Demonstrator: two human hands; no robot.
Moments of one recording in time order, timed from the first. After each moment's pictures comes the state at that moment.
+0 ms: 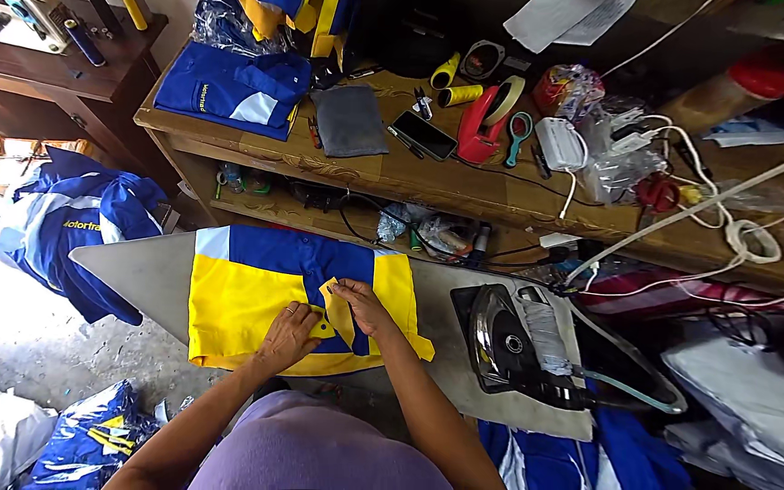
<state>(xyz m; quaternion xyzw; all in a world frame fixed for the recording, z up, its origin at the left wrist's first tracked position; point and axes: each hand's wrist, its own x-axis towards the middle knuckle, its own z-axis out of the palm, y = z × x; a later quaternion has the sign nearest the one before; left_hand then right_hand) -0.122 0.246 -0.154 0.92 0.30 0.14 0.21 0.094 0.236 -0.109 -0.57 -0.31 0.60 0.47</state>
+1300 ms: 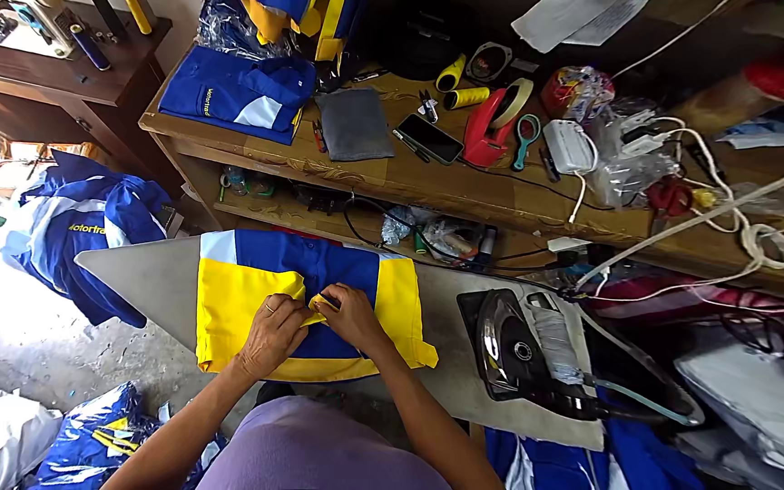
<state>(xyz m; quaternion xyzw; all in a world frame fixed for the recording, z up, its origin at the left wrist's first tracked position) -0.145 0.270 -0.089 0.88 0.25 0.38 0.11 0.062 0.239 -0.053 -0.66 -0.60 0.38 0.24</state>
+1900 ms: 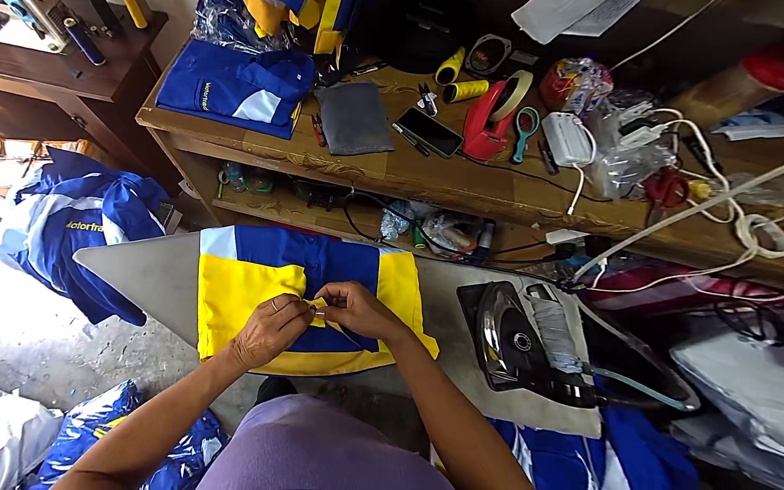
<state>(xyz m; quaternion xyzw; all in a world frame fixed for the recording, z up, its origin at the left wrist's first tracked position) -0.156 0.282 -0.076 0.91 0.11 0.39 0.10 0.078 0.241 -0.041 -0.48 -0.58 0.58 0.31</state>
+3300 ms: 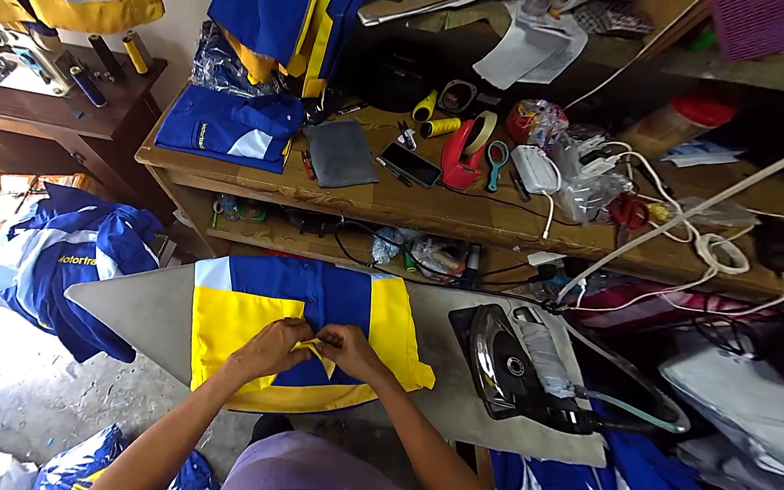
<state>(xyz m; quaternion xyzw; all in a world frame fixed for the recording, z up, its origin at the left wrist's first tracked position) -0.134 0.316 -0.071 0.90 0.21 0.04 0.39 0.074 0.219 -0.089 -0.62 -0.55 0.49 0.27</state>
